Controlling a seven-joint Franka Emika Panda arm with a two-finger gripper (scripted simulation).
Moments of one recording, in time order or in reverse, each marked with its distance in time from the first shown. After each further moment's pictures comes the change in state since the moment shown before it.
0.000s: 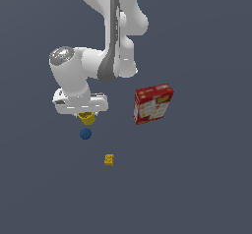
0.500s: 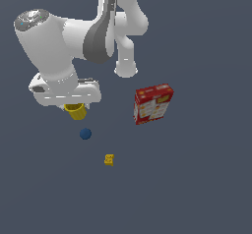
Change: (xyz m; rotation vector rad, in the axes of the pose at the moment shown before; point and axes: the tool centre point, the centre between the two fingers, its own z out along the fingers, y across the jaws) arm 0.032 0.015 -0.094 -0.001 0.000 0.000
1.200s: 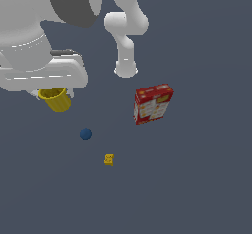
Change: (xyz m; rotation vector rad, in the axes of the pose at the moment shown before) arm 0.041 0.018 -0.108 0.001 0.000 -0.001
